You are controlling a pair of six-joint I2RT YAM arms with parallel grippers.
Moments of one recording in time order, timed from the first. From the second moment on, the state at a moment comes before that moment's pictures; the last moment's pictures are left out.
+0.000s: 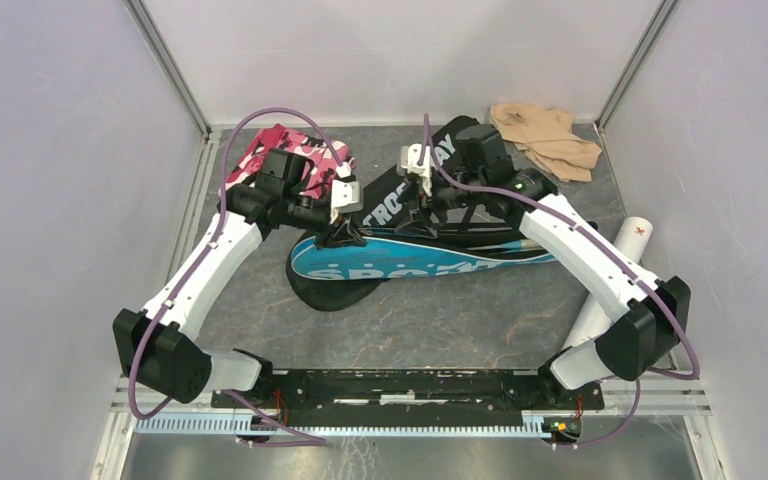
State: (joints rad) left arm -0.37 1.33 1.27 -0.86 0.95 0.86; right arm 0.57 1.48 1.44 -0.58 -0.78 -0.57
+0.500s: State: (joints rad) left arm -0.37 1.33 1.25 -0.79 0.98 0.78; right arm 0.71 1.62 1.55 -0.48 -0.83 -0.46
